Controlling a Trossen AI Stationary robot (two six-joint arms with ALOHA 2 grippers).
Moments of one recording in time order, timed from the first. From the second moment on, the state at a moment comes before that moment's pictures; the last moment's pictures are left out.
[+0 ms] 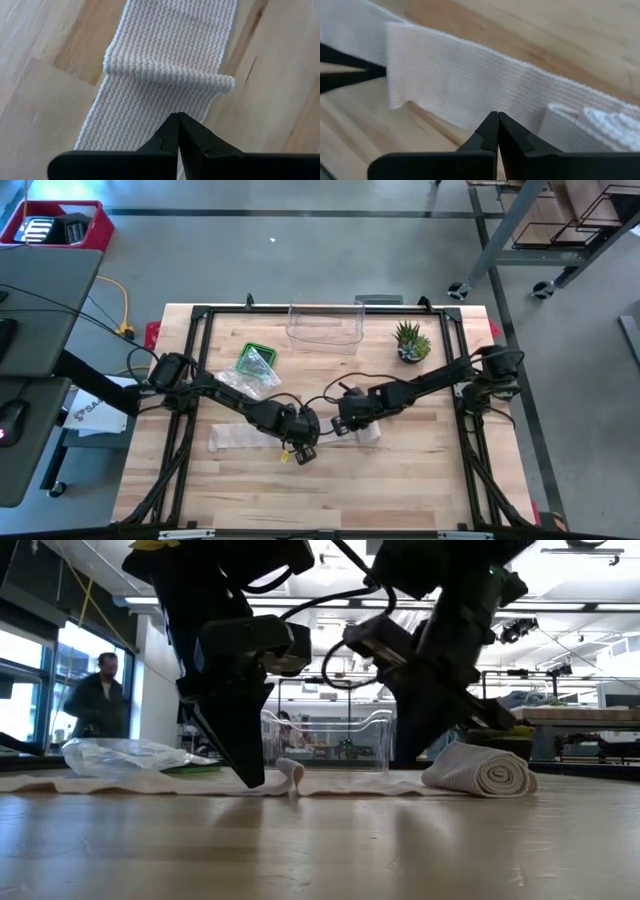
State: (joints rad) left arm -0.30 1.90 1.15 -0.44 -0.14 -0.73; right arm 0.17 1.79 1.04 -0.37 -0.03 1.27
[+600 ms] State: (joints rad) left arm -0.30 1.90 1.15 -0.44 -0.14 -0.73; right arm 0.22 1.79 1.03 -0.46 0.00 1.30
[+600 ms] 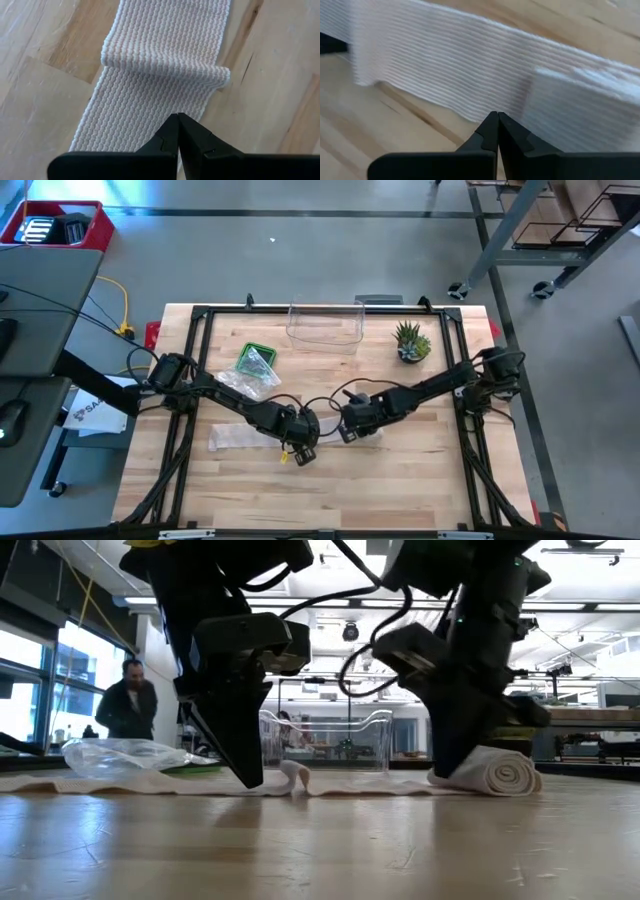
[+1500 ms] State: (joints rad) left arm -0.41 1.89 1.14 -0.61 -0.09 -0.86; right arm 0.20 1.79 1.03 -0.56 0.00 1.26
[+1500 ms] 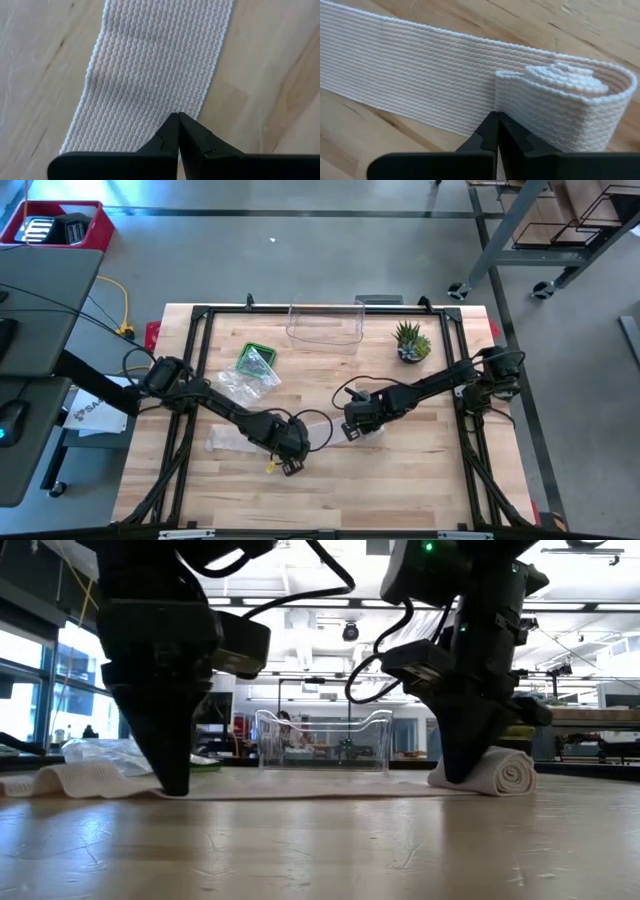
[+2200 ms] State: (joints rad) left arm -0.42 1.84 1.13 -0.64 -0.10 -0.84; right arm 0.19 1.78 1.03 -0.45 -0.06 1.25
